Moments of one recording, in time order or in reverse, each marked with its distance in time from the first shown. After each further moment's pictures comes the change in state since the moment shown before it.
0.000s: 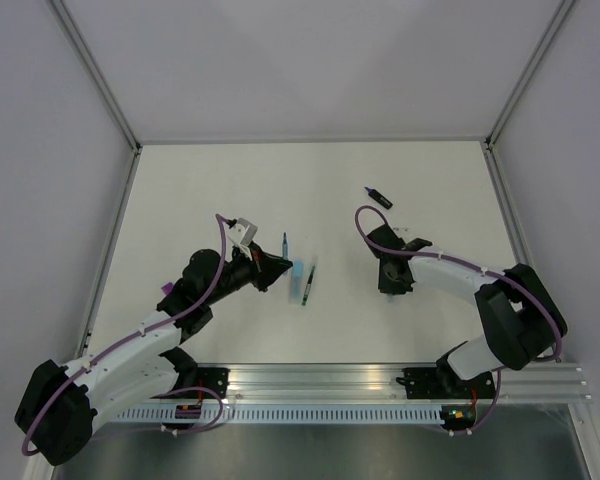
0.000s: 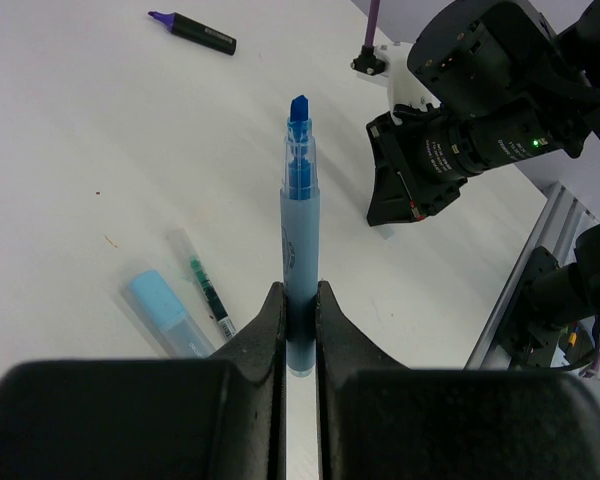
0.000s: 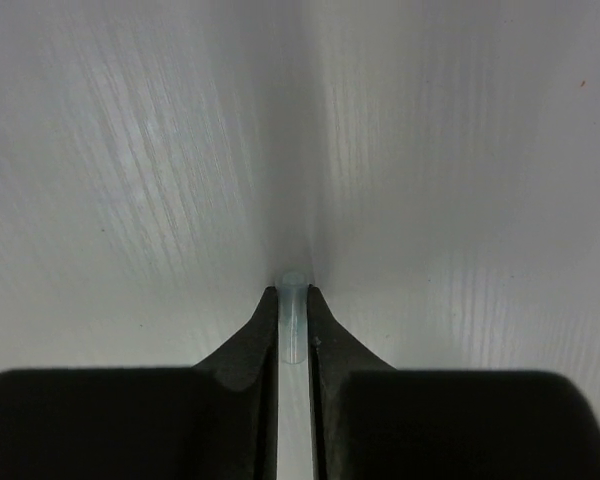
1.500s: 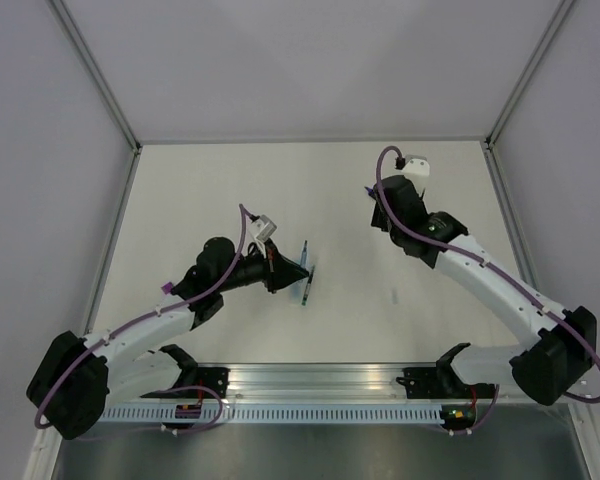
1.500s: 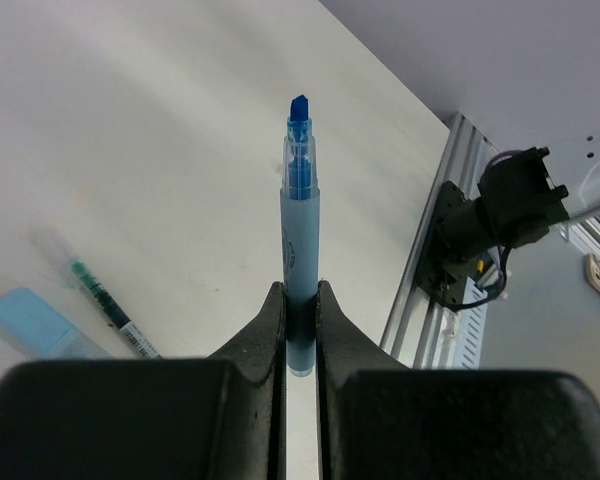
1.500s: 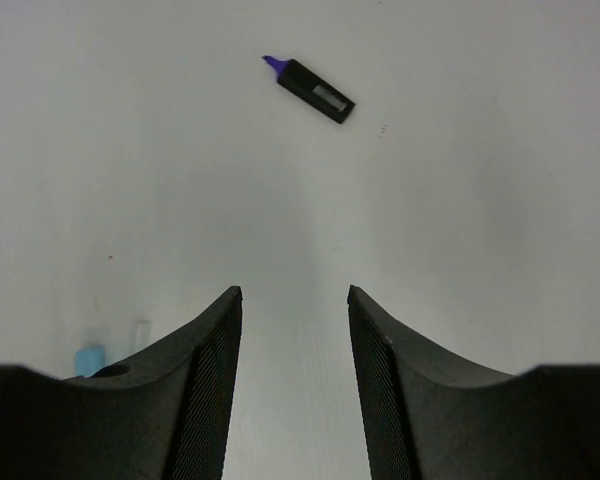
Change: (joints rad) left arm 0.000 0.225 0.100 0.058 0.301 -0.051; right arm 0.121 -0.256 0.330 0.092 0.330 -0.099
